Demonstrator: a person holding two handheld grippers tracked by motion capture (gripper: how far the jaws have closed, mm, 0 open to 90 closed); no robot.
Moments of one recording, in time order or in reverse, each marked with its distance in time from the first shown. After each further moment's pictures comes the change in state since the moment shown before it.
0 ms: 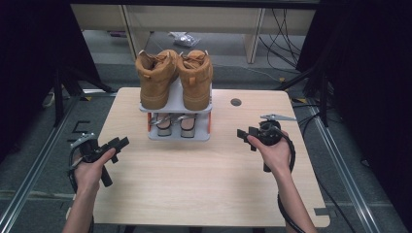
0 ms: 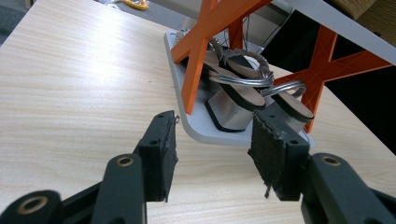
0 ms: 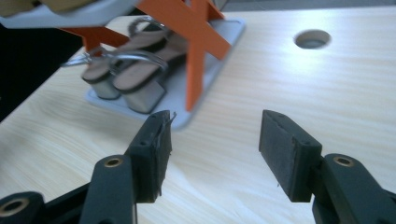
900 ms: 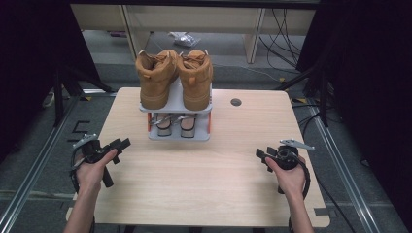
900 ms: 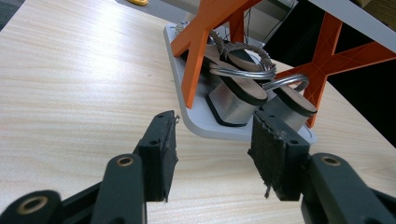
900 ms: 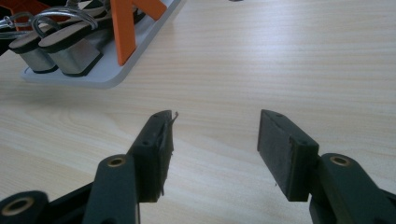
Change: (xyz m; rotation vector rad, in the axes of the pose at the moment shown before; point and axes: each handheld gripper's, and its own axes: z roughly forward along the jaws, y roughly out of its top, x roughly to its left) left arm -0.001 -0.004 0.003 0.017 -0.002 0.009; right arm -0.049 -0.075 -0.017 -0.048 -0.113 0.060
